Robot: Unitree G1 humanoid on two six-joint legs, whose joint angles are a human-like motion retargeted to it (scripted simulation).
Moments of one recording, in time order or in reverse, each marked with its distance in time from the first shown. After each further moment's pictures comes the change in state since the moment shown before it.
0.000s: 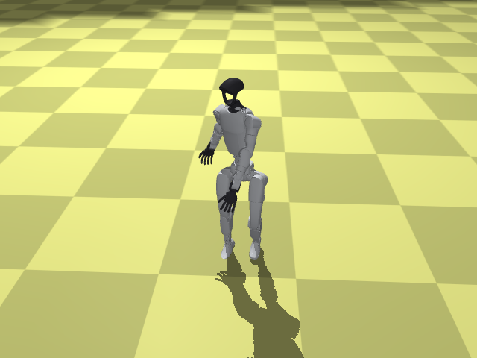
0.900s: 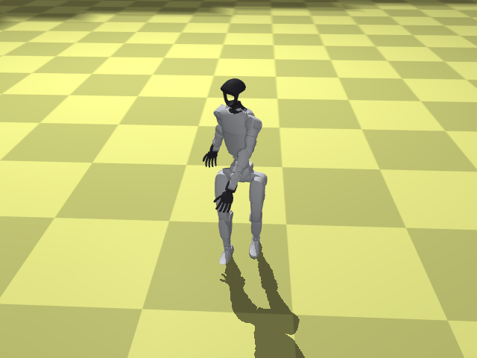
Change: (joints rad) left arm -0.075 -0.013 -0.009 0.015 0.005 0.019 0.019; right arm 0.012 0.055 0.072 0.009 -0.042 0.010 -0.003; waist -0.071 0.006 0.030; left_leg 0.257 -0.029 -0.045 -0.375 0.093 -0.053; right_leg -0.056 0.056 -0.093 0.026 0.019 -0.103
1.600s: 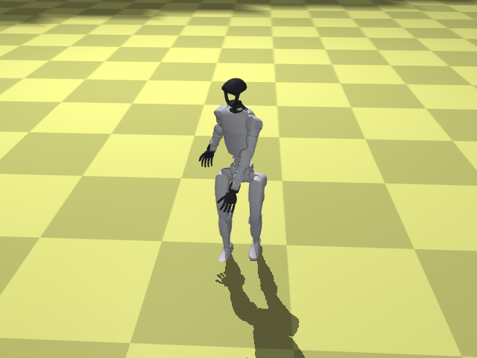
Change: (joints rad) left arm 0.062 0.009 0.001 -0.003 0.024 0.000 -0.023; right arm -0.038 -0.037 0.000 0.020 0.012 0.002 0.001; waist 0.045 -0.012 -0.024; left_leg -0.076 0.001 -0.013 0.092 0.008 0.022; right_leg 0.044 -0.026 0.033 -0.022 -0.022 0.008
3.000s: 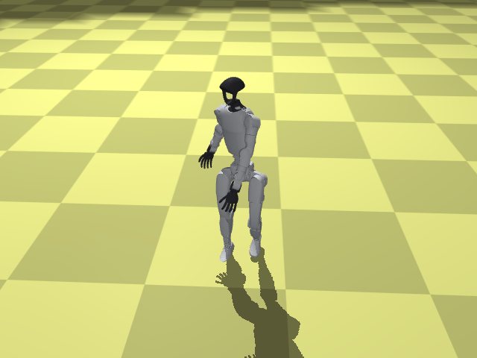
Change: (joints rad) left arm 0.075 0.017 0.000 -0.008 -0.065 -0.030 0.008; right arm -0.028 -0.009 0.028 -0.061 -0.032 -0.012 -0.019; waist -0.001 0.007 -0.017; left_leg -0.136 0.019 0.076 0.305 -0.060 0.004; right_leg -0.005 -0.024 0.060 -0.034 0.037 0.066
